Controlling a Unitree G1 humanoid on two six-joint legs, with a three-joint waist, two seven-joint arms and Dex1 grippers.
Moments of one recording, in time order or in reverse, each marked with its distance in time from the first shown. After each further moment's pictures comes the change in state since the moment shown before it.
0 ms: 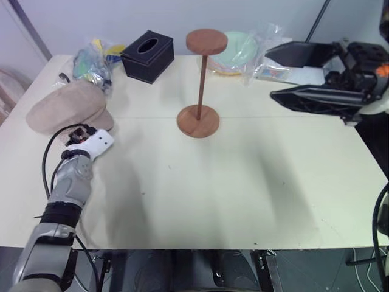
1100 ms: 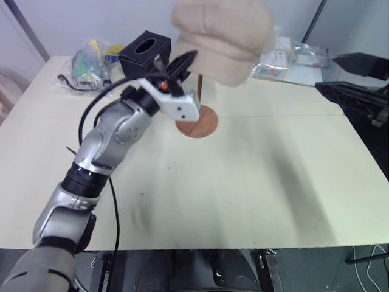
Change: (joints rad) left arm -0.274 -0.054 -0.206 -0.545 0.058 -0.491 -0.176; right arm 0.373 -0.173 -0.278 -0.025 -0.137 -0.067 -0.140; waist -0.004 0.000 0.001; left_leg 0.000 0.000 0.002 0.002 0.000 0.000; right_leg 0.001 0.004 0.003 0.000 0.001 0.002
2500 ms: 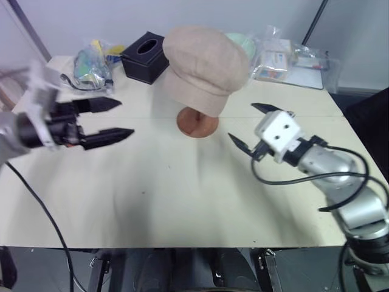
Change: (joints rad) left arm 0.275 0.462 0.664 -0.179 -1.518 1.125 -0.963; right arm 0.176 0.399 0.766 -0.292 -0.968 -0.535 -0.481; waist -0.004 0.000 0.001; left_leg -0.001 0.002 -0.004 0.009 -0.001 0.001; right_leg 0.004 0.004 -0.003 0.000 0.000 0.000
